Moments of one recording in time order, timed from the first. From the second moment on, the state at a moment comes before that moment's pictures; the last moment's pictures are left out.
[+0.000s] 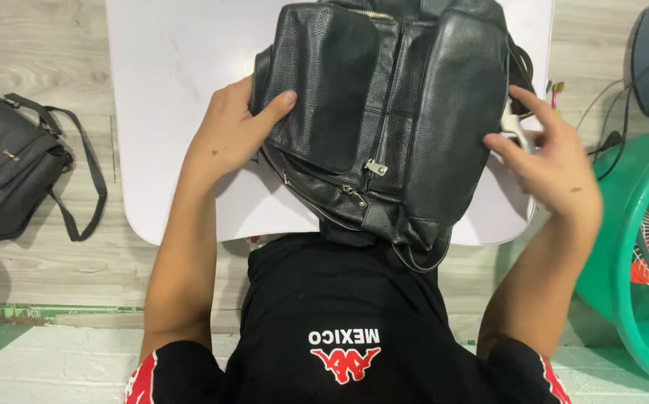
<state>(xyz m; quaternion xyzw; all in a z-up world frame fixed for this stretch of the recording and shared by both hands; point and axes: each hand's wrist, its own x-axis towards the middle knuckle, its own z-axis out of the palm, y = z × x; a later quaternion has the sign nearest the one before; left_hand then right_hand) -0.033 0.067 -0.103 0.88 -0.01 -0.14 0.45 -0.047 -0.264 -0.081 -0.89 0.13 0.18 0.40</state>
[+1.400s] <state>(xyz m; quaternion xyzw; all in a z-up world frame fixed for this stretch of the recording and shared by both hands) -0.098 0.139 -0.109 0.90 0.08 0.11 0.41 -0.092 -0.274 -0.112 -0.85 0.02 -0.08 0.52</state>
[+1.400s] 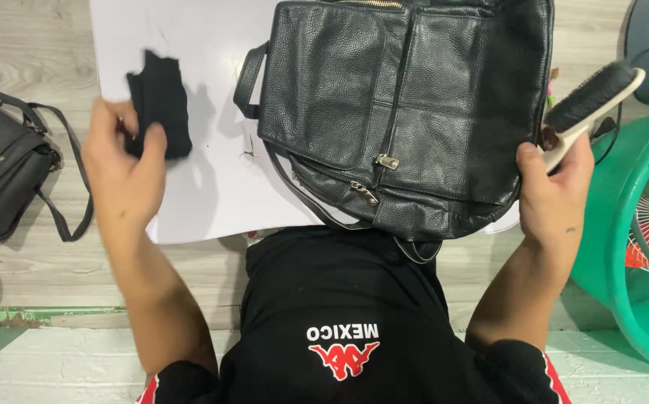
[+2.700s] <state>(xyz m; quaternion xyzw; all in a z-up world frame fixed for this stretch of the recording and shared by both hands) -0.077 0.031 -0.072 0.91 -0.14 0.15 0.35 -0.091 -0.235 -0.092 -0.94 -0.12 -0.15 0.27</state>
